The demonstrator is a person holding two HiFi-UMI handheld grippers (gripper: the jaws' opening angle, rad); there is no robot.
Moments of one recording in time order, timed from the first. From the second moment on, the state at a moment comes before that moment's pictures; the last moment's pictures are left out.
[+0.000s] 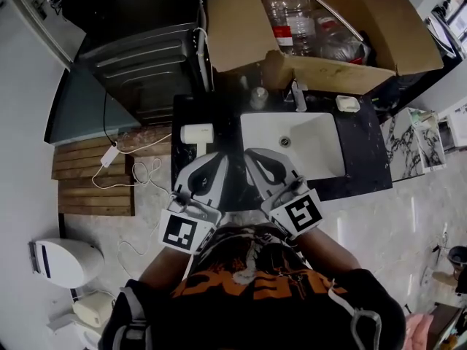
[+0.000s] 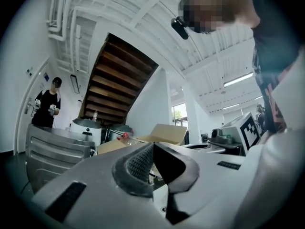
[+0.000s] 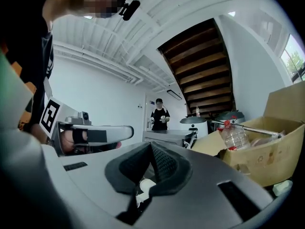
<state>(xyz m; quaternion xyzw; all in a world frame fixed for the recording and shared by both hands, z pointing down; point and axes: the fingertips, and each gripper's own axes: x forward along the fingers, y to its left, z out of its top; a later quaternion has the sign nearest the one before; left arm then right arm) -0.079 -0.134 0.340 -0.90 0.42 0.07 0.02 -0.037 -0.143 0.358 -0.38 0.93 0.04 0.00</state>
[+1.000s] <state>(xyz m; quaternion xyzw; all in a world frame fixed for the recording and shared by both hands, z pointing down) -0.061 -0.137 0.333 -0.90 0.43 0.05 0.01 -0.036 -0.146 0.331 -0.36 0.93 0.06 0.03</state>
